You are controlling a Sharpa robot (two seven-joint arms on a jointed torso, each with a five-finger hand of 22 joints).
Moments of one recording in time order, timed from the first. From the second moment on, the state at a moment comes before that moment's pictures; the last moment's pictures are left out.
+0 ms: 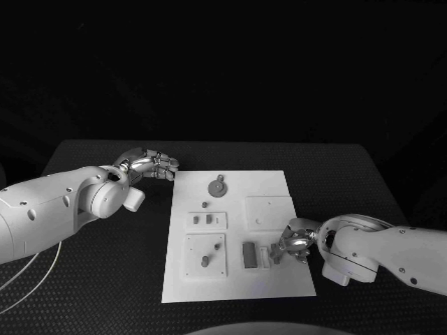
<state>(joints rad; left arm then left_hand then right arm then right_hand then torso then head) 1.23 -0.72 -0.14 1.16 -0.24 -0.14 0.14 1.08 -0.09 0.53 -0.26 0.06 0.84 0.19 0.34 0.45 1.17 0.12 0.08 0.28 1.00 0.07 0.55 0.59 0.02 0.97 -0.03 0.07 1.03 1.06 -0.98 -0.20 1.71 -0.95 -0.18 -0.48 0.93 -0.06 0.67 -0.30 0.05 1.08 0.07 0.26 0.63 1.19 -0.03 1.14 1.10 1.20 -0.12 1.50 0.99 0.25 1.04 0.01 0.93 1.31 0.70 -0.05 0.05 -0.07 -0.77</state>
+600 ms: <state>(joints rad) 1.23 -0.72 -0.14 1.16 -0.24 -0.14 0.13 1.08 -0.09 0.53 -0.26 0.06 0.84 0.19 0.34 0.45 1.17 0.12 0.08 0.28 1.00 0.07 0.55 0.59 0.02 0.97 -0.03 0.07 1.03 1.06 -0.93 -0.20 1.69 -0.91 -0.18 -0.48 0.94 -0.05 0.67 -0.30 0.05 1.08 0.07 0.26 0.63 1.19 -0.03 1.14 1.10 1.20 -0.11 1.50 0.99 0.25 1.04 0.01 0.93 1.31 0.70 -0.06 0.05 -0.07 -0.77</state>
